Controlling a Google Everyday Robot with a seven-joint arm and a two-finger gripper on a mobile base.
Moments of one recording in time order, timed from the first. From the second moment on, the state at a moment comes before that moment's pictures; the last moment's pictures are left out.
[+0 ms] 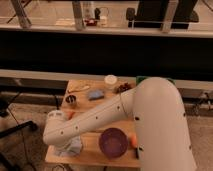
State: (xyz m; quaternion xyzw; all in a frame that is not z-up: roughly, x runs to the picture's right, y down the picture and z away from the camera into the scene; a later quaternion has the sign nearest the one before) arm -0.216 0.305 0.746 -0.29 -0.18 -0.36 0.87
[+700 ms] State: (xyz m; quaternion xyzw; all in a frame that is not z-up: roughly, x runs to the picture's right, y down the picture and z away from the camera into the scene) arm -0.210 0.304 0.744 -0.29 -0.18 -0.35 0.87
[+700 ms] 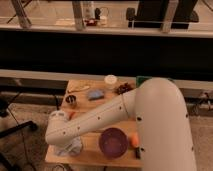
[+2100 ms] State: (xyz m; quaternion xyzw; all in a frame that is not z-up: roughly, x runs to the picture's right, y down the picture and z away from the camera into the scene) arm -0.178 0.297 0.766 -0.31 -0.17 -0.33 0.87
